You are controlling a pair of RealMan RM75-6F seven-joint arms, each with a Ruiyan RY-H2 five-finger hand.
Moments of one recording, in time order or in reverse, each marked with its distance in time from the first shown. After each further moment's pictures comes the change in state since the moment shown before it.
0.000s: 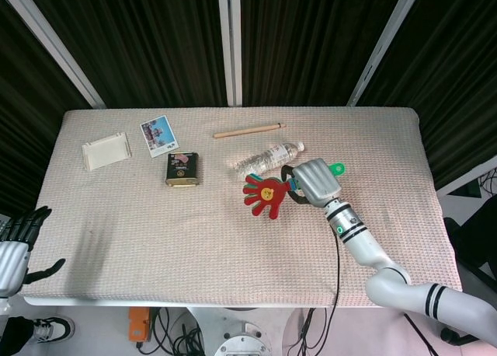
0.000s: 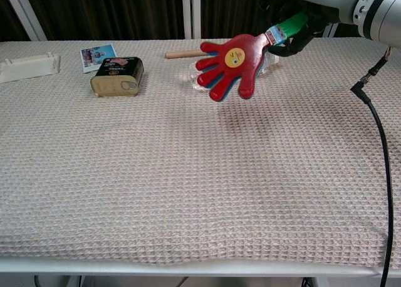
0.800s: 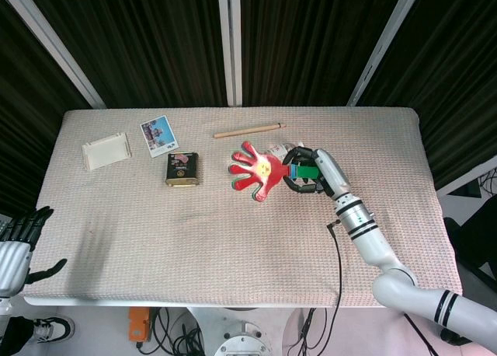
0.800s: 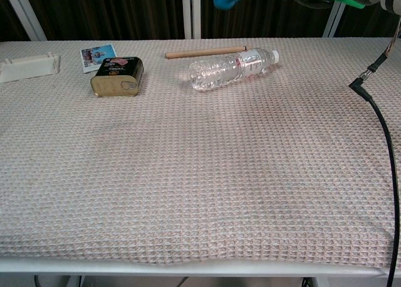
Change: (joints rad) left arm -0.002 -0.003 0.002 -0.001 0.003 0.000 0.005; right arm -0.112 0.008 0.162 -0.067 -0.013 -0.047 1.029
